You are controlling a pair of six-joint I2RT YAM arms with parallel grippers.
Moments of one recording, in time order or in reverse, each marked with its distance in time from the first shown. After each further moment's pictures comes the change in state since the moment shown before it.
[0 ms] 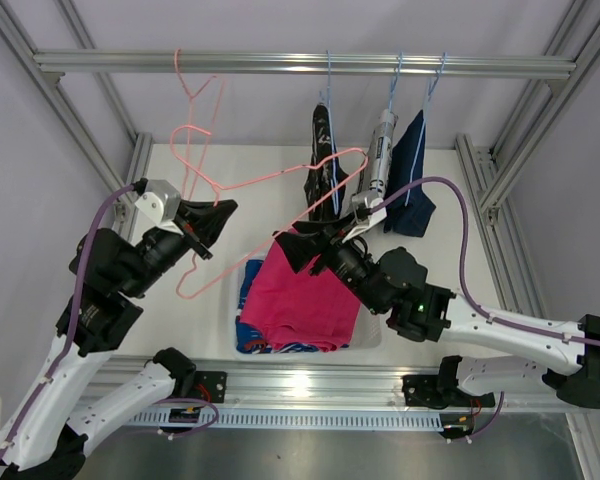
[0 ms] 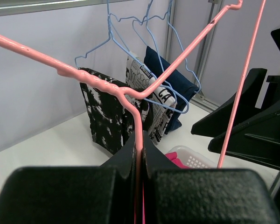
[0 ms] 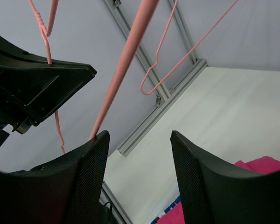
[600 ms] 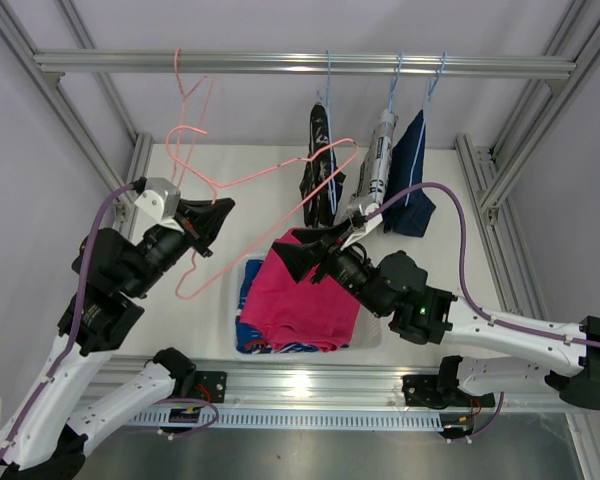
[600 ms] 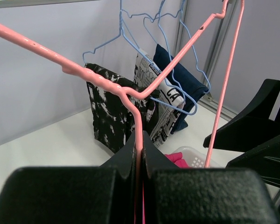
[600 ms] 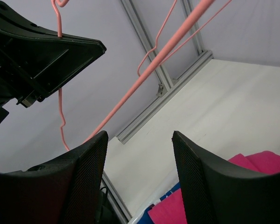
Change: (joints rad) left arm 0.000 -0.003 -0.011 0.000 -0.057 -0.011; right arm 0.002 -0.023 -0.042 -0.015 -0.069 -0.031
